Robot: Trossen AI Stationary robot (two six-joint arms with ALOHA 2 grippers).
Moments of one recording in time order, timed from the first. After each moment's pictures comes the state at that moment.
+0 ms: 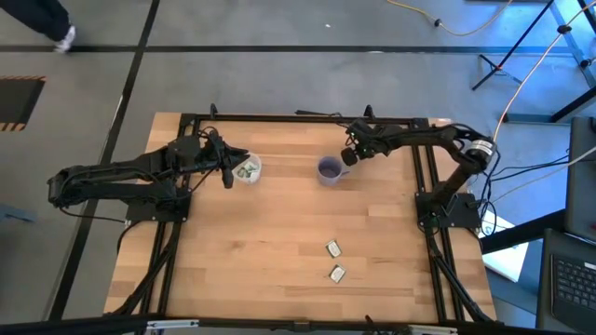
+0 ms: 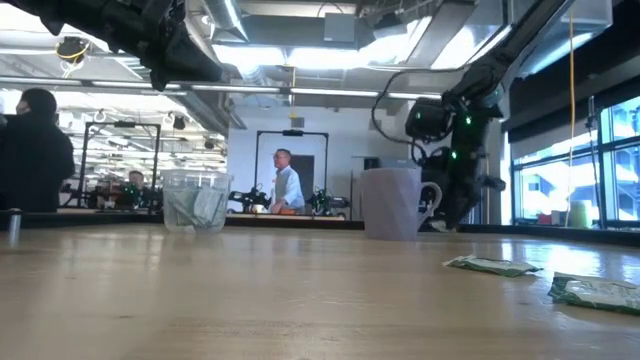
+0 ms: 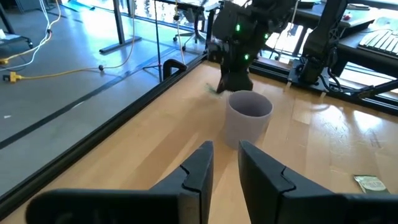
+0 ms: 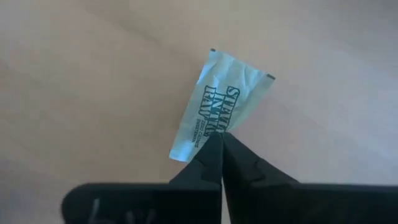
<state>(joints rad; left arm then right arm) 0.28 0.67 0.52 -0.14 -0.13 -0.18 -0.62 1.67 0.86 -0.44 0.23 0.46</state>
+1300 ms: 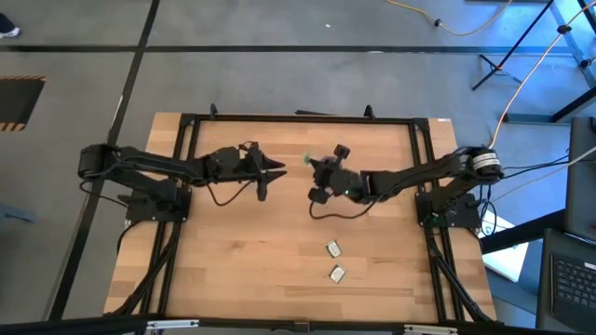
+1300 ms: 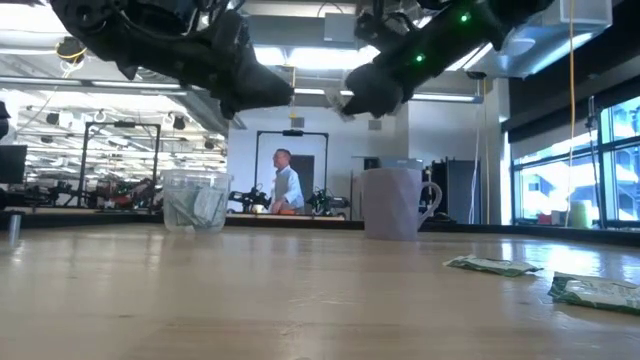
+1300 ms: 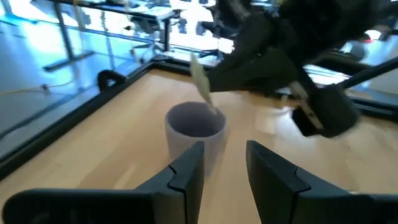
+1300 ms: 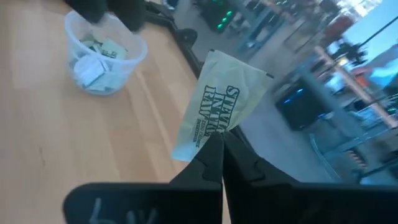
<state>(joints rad) 0.17 1.25 0.52 0.52 -0.07 -0.16 0.07 1.60 0.91 0.24 0.78 -0.25</state>
